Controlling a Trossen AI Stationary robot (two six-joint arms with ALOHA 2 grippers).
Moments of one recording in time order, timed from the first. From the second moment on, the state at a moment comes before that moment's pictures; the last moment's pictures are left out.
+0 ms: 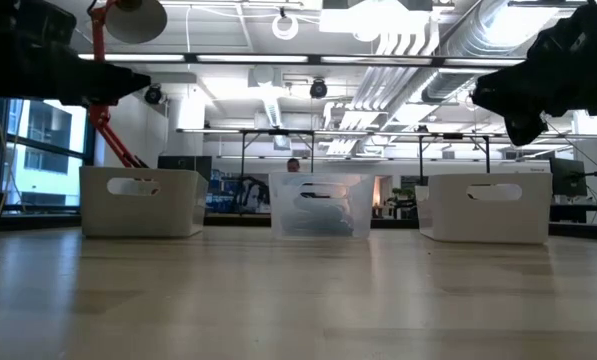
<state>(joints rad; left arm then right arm) 0.27 0.01 0.01 0.03 0.11 0.26 -0.11 0.01 0.01 0.03 0.04 0.34</state>
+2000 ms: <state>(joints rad) 0.00 0.01 0.01 0.02 -0.05 0.36 -0.08 0.01 0.01 0.02 0.04 0.35</state>
